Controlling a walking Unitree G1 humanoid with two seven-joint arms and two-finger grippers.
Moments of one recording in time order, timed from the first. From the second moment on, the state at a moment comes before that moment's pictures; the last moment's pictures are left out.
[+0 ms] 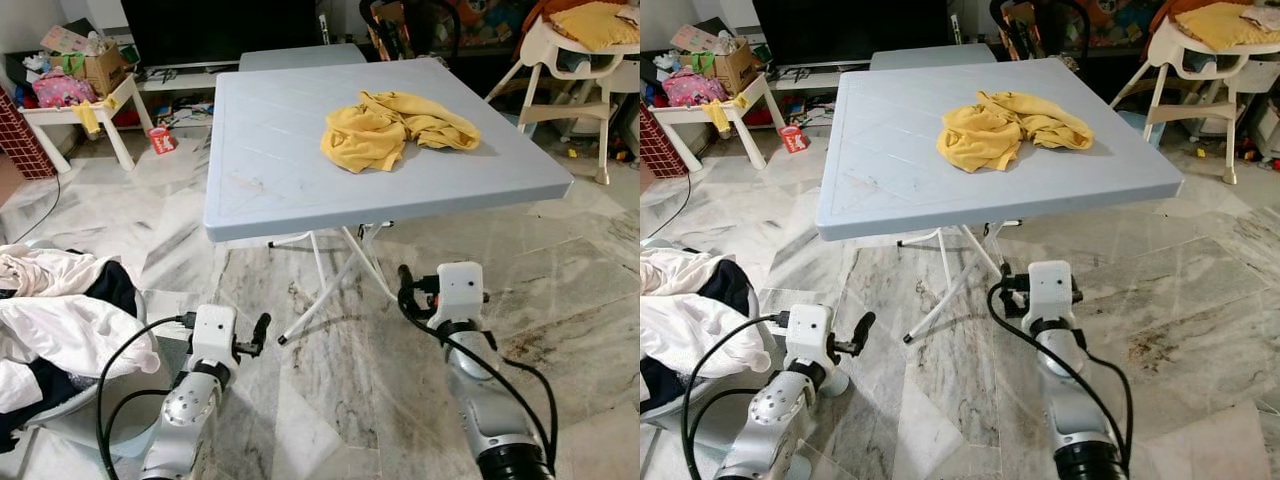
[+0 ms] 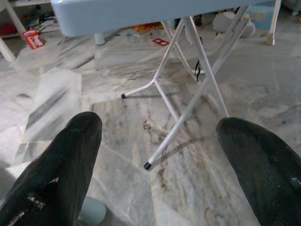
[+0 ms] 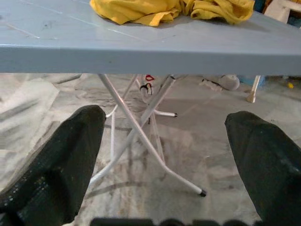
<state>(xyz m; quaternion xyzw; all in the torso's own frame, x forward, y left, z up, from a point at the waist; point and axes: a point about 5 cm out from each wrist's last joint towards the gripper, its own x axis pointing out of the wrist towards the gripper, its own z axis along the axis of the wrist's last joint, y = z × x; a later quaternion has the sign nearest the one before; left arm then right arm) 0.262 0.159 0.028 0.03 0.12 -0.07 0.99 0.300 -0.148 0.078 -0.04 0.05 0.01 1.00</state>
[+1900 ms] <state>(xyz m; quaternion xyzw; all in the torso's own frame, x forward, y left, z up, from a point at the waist) 0.245 0.167 0.038 0.05 0.14 -0.07 0.99 0.283 -0.179 0.051 -0.01 0.06 -0.04 1.00</state>
